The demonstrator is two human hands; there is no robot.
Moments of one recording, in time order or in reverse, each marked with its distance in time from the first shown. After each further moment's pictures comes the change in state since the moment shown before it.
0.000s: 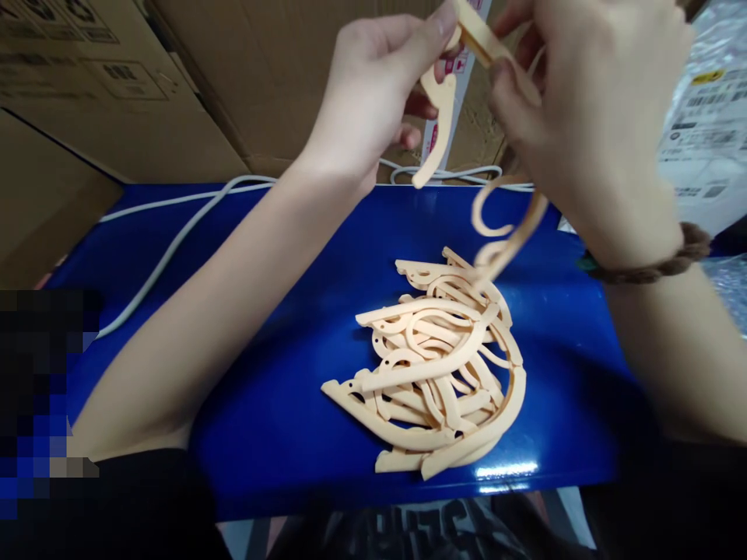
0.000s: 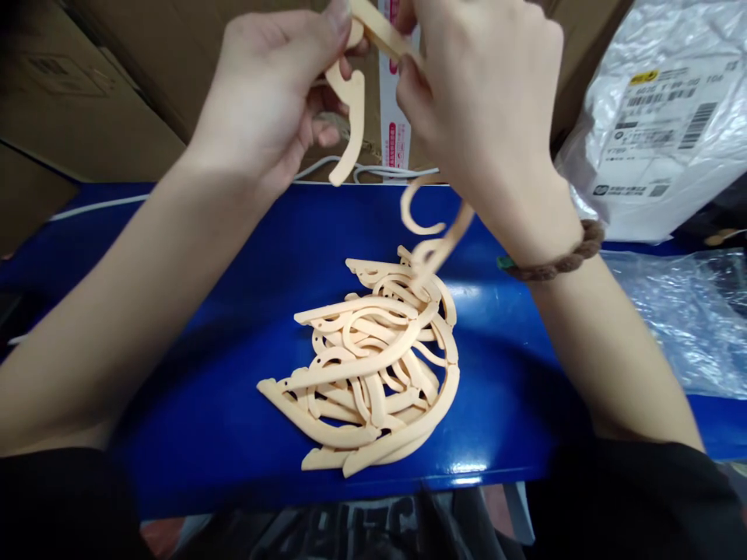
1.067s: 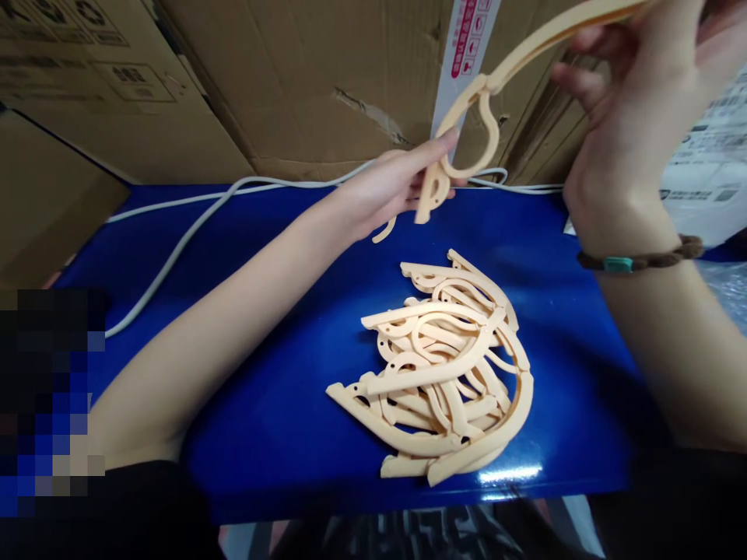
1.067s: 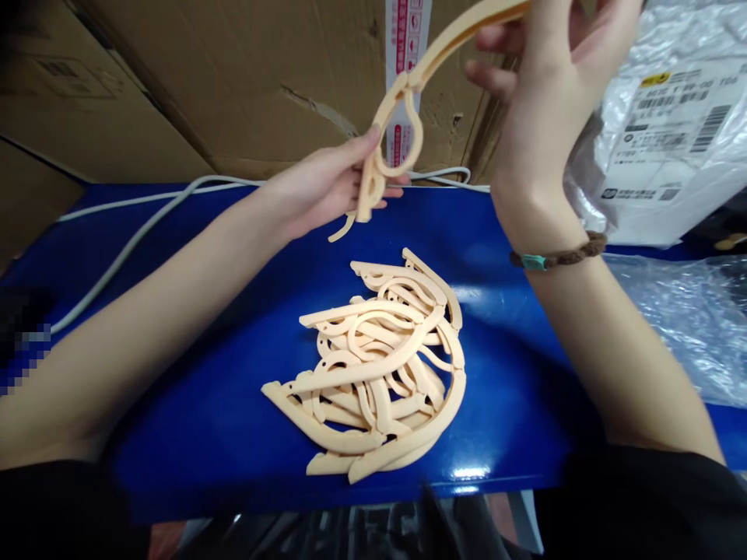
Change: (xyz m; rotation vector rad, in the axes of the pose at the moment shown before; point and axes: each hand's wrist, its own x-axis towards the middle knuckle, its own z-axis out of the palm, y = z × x) left_hand -0.010 -0.050 -0.007 -0.077 -0.369 -0.326; right_hand 0.014 0.037 0.037 0.745 0.497 0.169
